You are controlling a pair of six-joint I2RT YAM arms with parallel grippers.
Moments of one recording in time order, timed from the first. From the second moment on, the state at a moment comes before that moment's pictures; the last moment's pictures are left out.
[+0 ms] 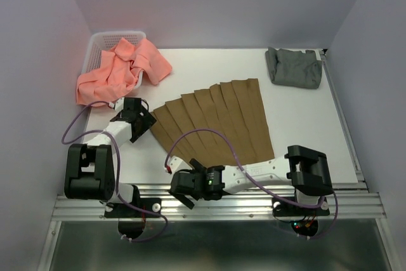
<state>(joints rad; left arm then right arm) -0.07 1.40 0.68 -0.28 -0.20 -0.79 1.51 1.79 1.20 -0.50 0.38 0.44</state>
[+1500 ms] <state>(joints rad) -0.07 1.59 0.77 -0.10 -0.16 -0.68 1.54 2.02 1.38 -0.66 0.63 0.52</state>
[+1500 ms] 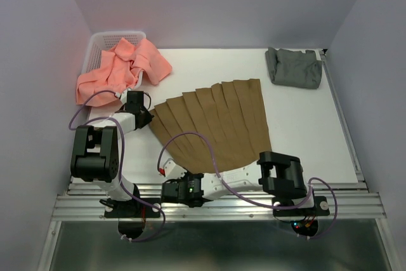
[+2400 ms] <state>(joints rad) -0.07 1.26 0.81 -0.31 -0.33 -0.70 1.54 1.74 1.32 -0.51 0.44 0.43</state>
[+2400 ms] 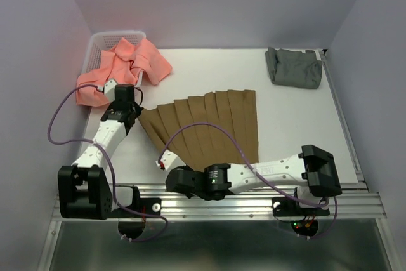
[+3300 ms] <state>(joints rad) -0.30 1.37 1.22 -0.34 -0.22 -0.70 1.40 1.37 1.10 -0.45 0.41 0.52</state>
